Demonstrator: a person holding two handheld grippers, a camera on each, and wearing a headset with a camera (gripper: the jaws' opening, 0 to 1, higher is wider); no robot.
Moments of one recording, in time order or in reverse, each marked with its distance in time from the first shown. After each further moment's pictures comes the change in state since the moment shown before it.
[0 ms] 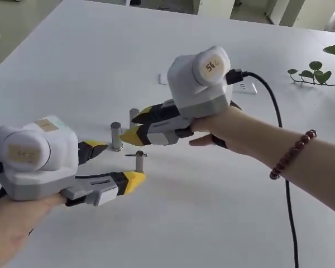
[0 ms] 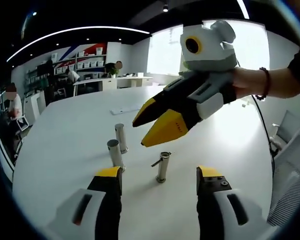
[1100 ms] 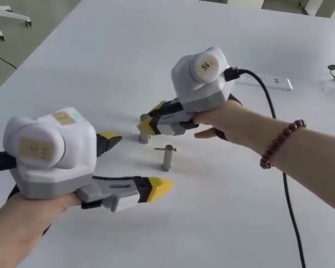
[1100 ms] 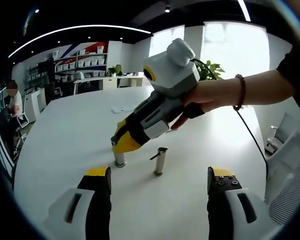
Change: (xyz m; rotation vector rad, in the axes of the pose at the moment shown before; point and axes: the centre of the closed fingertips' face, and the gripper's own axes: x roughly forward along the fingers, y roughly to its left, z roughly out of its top) left arm -0.018 0.002 -0.003 -0.021 0.003 -0.005; right arm 0.056 -0.025 -0.016 -0.016 0.070 -0.006
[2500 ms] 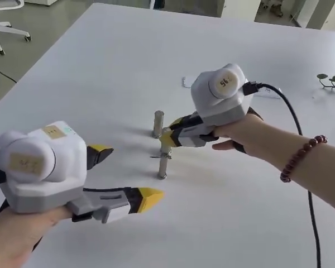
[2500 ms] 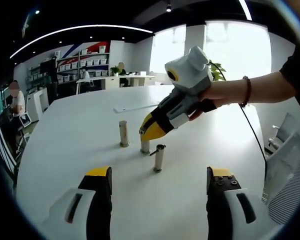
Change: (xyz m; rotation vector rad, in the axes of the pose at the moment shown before) left arm -0.012 -0.007 -0.001 -0.004 0.007 0.025; right arm -0.046 -0.019 -0.037 0.011 0.062 -0.066
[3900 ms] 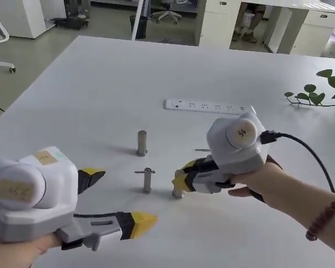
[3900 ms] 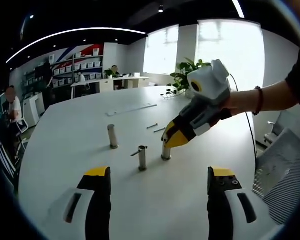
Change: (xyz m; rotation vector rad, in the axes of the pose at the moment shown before) left arm -0.016 -0.032 0.004 0.039 -0.003 -0.036; right arm -0.057 0.045 -0.046 0.078 0.005 -0.076
